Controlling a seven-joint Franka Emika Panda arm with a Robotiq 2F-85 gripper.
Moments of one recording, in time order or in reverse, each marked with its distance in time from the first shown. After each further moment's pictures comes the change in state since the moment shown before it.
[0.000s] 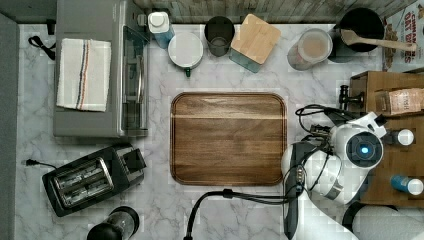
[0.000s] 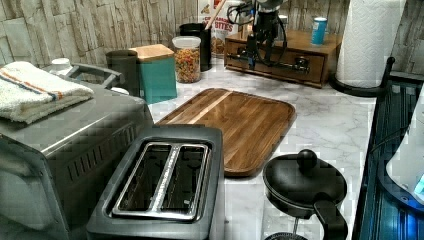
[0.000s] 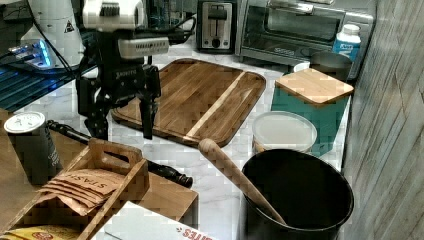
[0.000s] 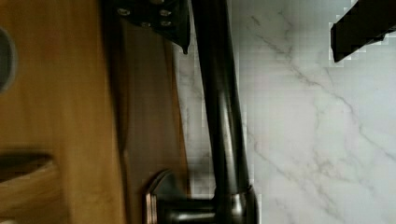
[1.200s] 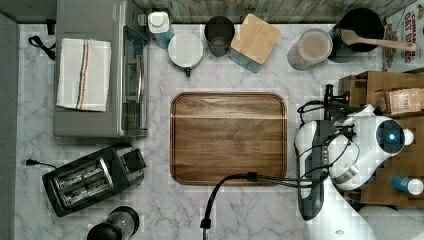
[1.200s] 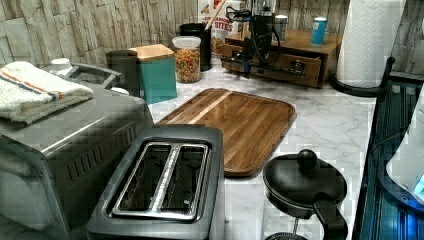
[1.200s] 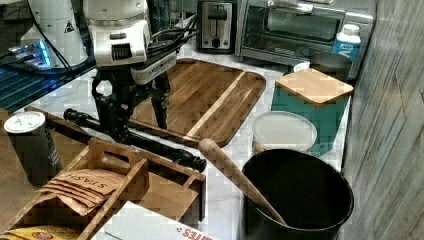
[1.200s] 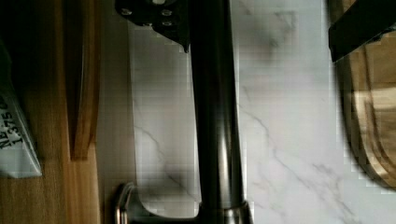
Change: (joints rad) arm -0.191 0.063 0.205 0.137 0.326 -0.267 -0.306
